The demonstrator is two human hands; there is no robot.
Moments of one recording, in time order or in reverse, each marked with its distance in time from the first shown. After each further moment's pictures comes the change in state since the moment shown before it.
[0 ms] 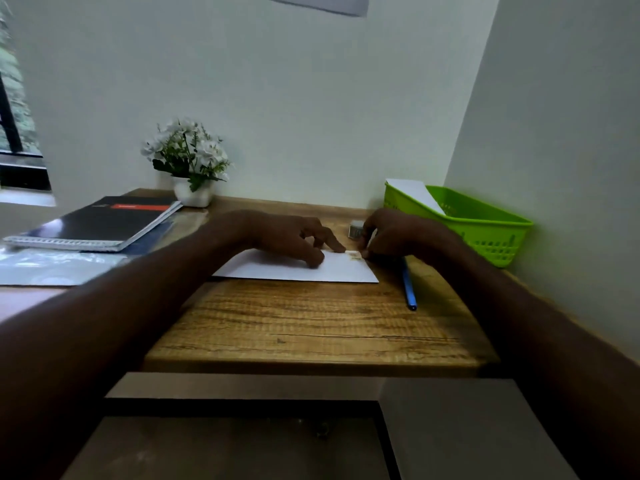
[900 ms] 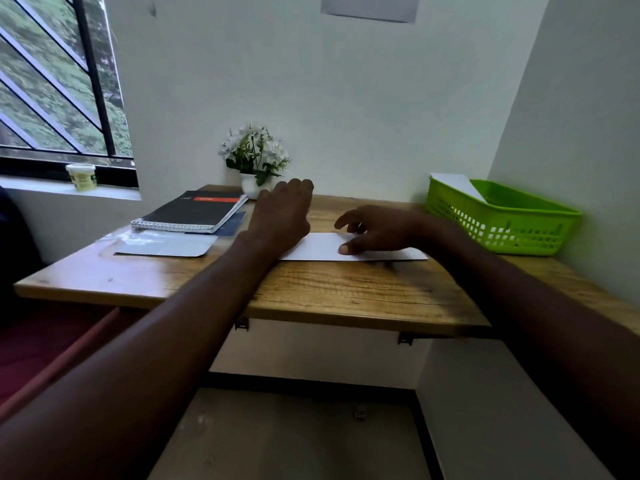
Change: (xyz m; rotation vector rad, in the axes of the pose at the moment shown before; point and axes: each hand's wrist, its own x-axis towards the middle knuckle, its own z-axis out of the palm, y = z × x) left_hand -0.080 -0.031 0.027 0.472 0.905 -0.343; right_hand -0.032 -0.092 0.020 -0.074 -0.163 -0.373
